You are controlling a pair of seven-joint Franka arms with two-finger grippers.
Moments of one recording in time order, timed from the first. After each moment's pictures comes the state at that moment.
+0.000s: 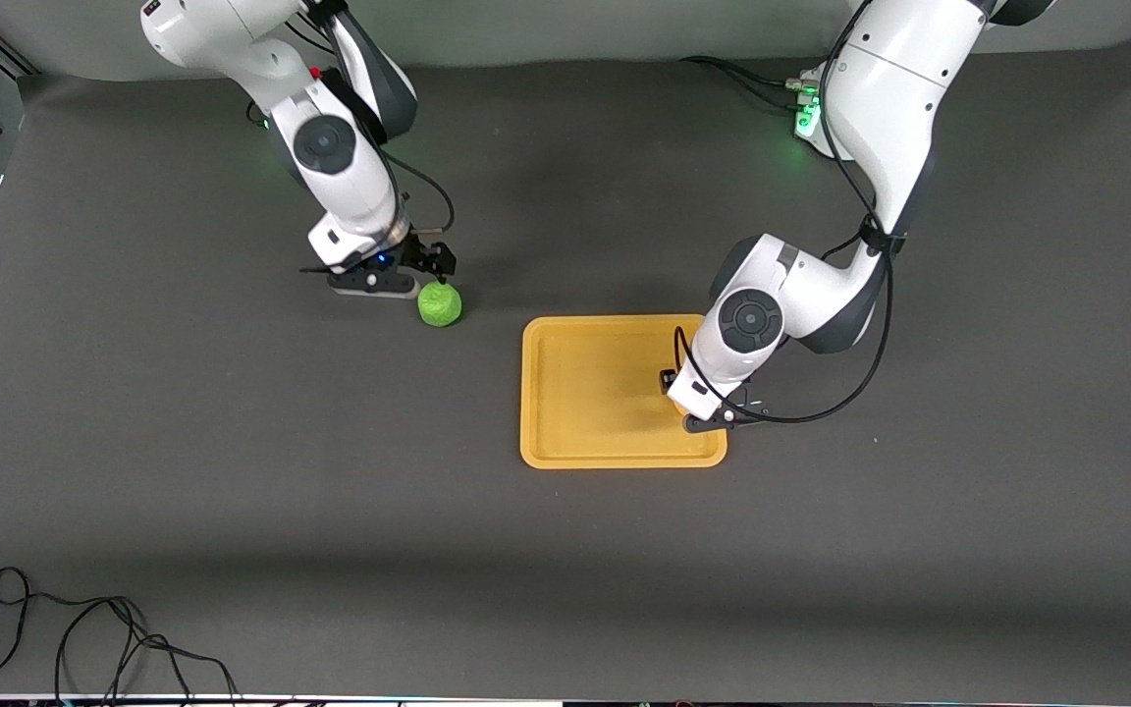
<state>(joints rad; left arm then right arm) -0.40 0.57 -0.14 -1.83 0.01 2.32 -0.70 0.64 0.03 -0.05 -2.47 0.02 2.47 0.70</state>
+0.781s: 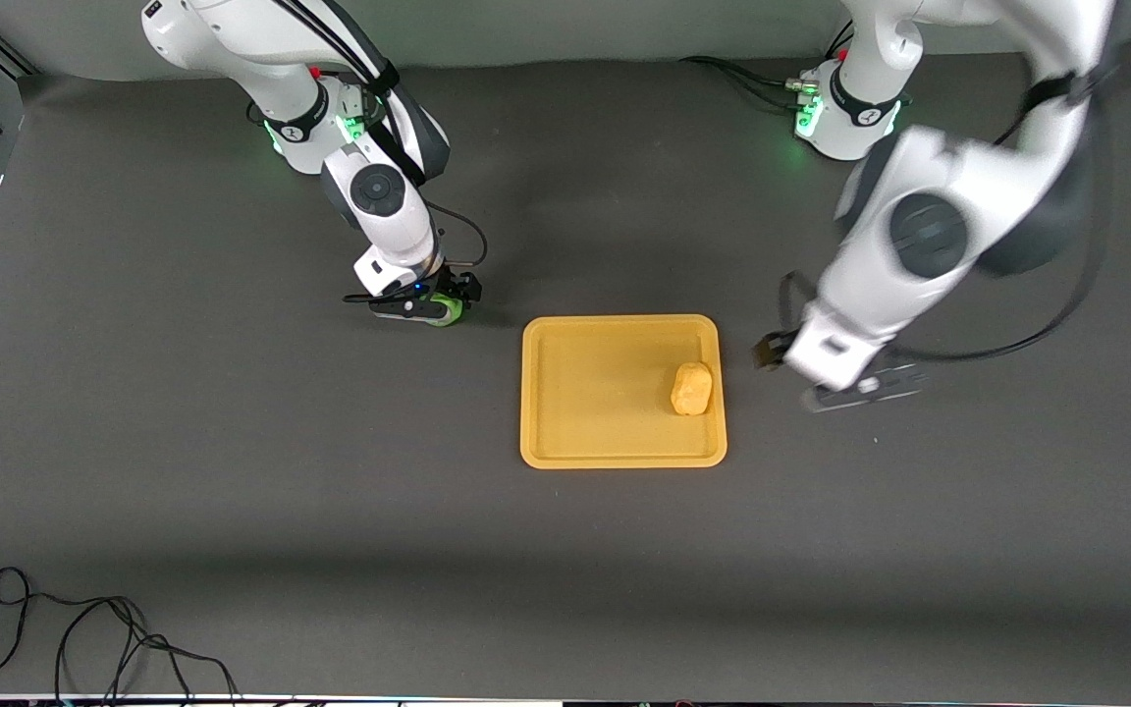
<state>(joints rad) -0.23 0.16 -0.10 -1.79 0.03 1.86 -0.48 0.69 0.25 -0.05 -2.48 0.02 2.71 0.77</state>
